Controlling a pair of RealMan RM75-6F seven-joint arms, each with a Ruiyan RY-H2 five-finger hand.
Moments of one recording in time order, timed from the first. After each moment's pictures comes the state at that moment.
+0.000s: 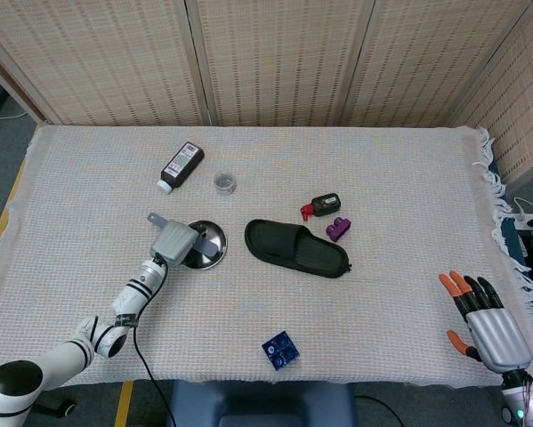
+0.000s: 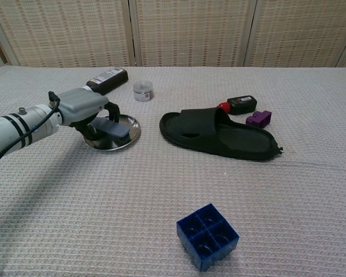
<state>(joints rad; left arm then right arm) -0.84 -1.81 -0.15 -0.76 1.44 0.86 0.06 0.07 -1.11 -0.05 -1.57 -1.61 1.41 -0.07</state>
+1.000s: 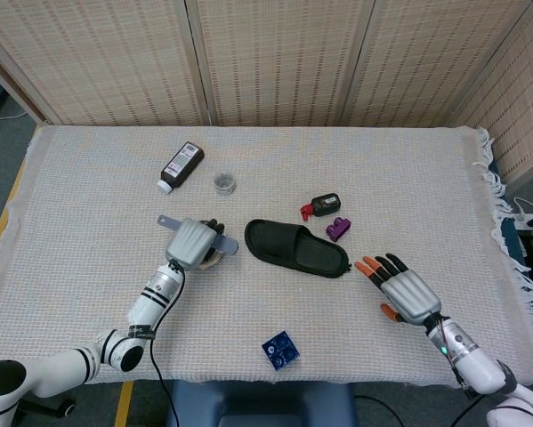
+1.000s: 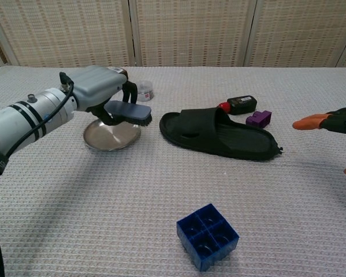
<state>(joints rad) -0.84 -1.74 -0.24 -1.16 1.27 0.98 0.50 0.45 -1.19 0.05 -1.58 -1.53 0.87 -0.19</state>
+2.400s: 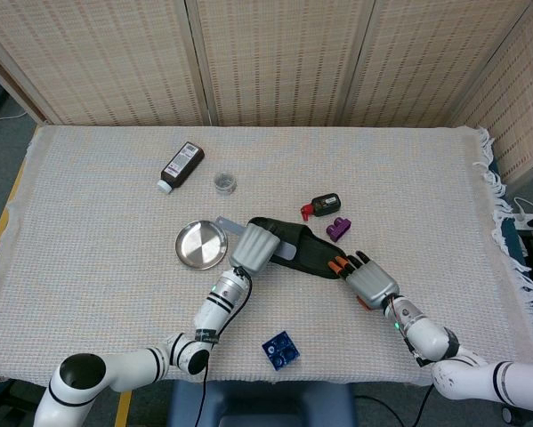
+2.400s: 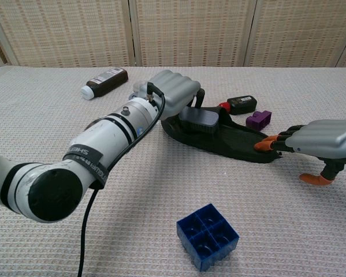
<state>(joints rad) -1.07 -2.07 -0.31 -0.92 1.15 1.00 0.66 0.74 -1.31 -0.04 -1.57 -1.03 0.70 -0.61</state>
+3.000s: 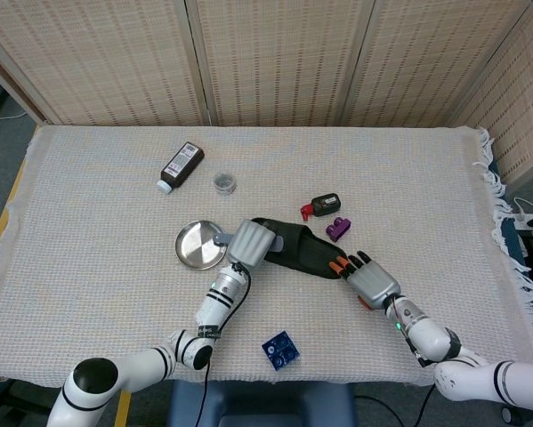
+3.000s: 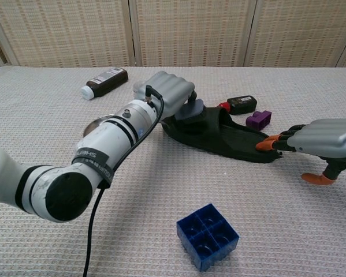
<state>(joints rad) -1.09 -2.13 -0.32 -0.79 1.17 1.01 0.62 0.76 -1.31 -0.07 -1.57 -1.04 0.73 -0.59</state>
